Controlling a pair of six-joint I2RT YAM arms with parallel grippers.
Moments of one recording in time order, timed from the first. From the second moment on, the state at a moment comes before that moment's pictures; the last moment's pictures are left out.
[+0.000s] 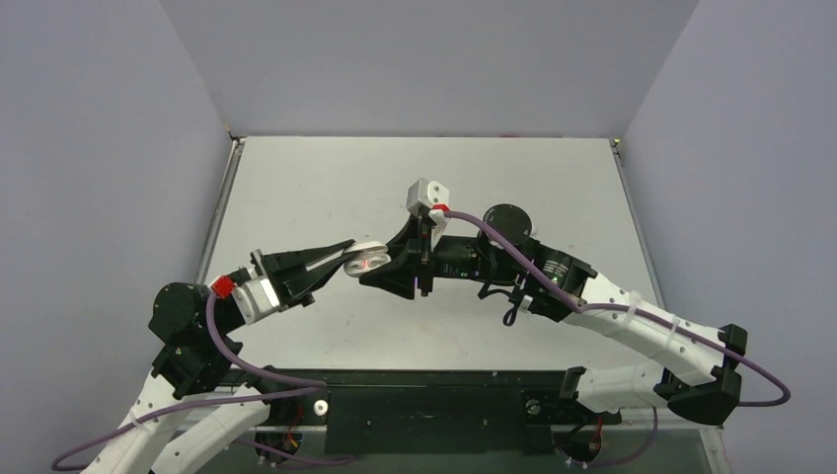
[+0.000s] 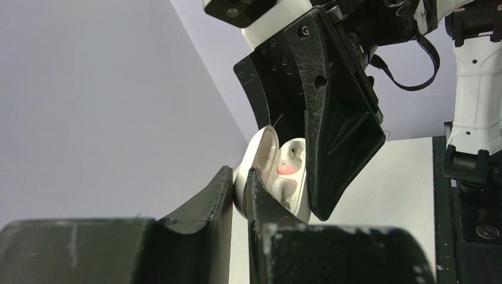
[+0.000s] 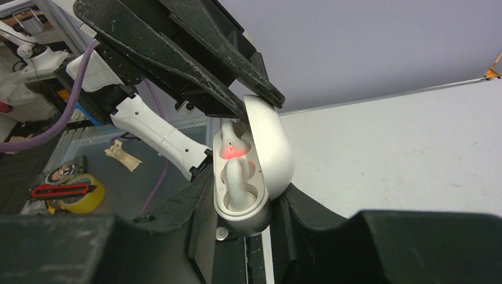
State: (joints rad) left arm -0.67 0.53 0.90 0.07 0.52 0.20; right arm 1.10 1.21 1.34 -0.12 -0.40 0.17
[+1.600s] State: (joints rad) left arm -0.67 0.64 0.94 -0.04 0.43 0.16; right arm 1.03 1.19 1.32 -0.23 -0.51 0.14
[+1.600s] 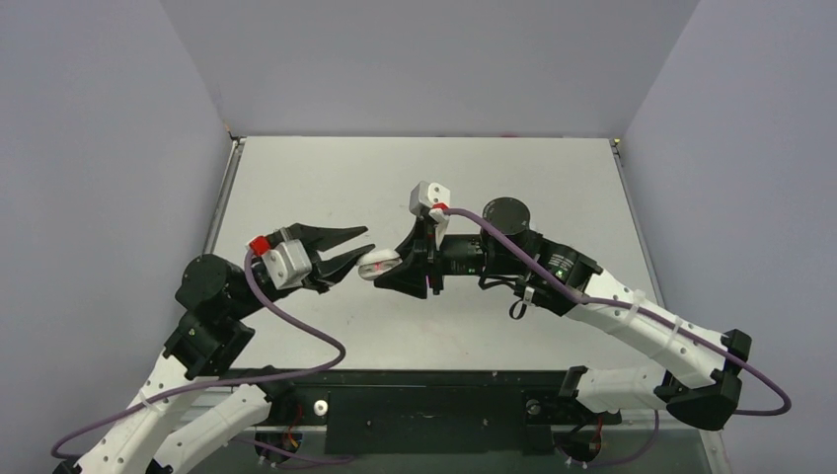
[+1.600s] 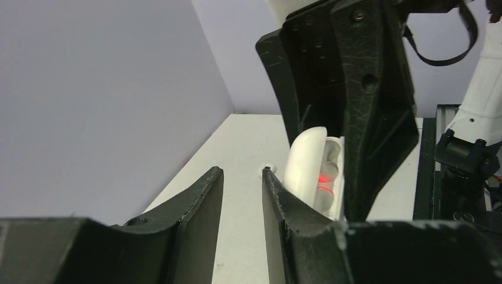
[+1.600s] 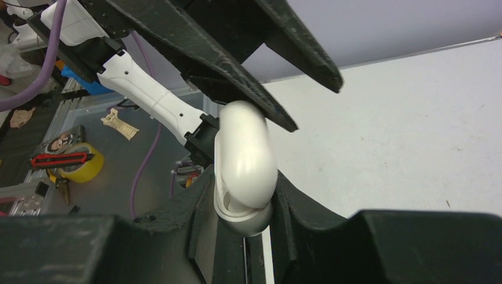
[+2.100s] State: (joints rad) left arm -0.67 0.60 1.00 -0.08 0.60 0.22; right arm 0.97 1.17 1.32 -0.24 -0.45 0.15
